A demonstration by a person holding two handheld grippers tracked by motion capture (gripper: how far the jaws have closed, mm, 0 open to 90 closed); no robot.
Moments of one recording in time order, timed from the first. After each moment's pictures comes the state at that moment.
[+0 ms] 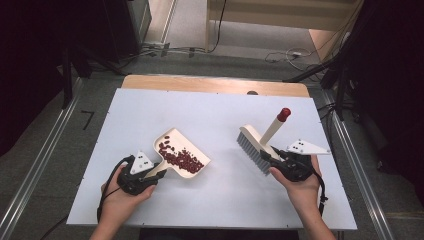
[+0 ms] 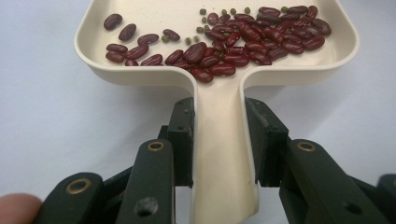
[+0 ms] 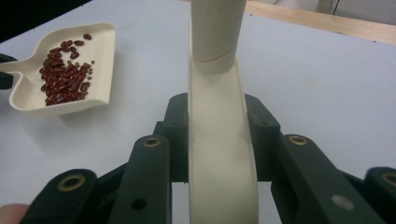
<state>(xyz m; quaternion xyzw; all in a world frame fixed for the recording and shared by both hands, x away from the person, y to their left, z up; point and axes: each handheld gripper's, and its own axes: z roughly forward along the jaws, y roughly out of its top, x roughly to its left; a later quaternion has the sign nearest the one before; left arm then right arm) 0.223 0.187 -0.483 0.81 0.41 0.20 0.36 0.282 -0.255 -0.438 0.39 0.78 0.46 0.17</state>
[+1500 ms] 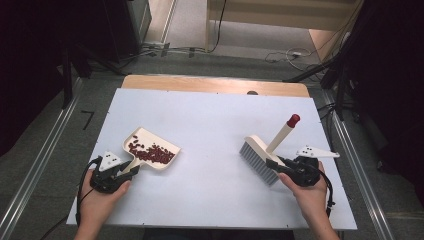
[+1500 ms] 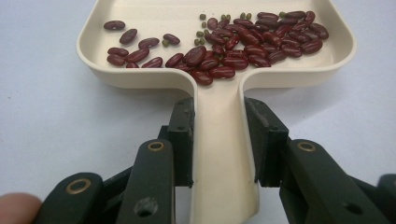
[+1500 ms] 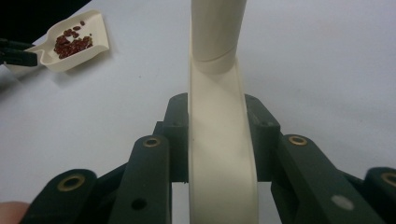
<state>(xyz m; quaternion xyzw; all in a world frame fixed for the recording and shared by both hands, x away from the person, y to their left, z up) 0.220 0.247 -0.505 0.76 0.50 0.22 0.35 0.284 -0.285 -0.462 0.42 0.78 0.46 0.08</state>
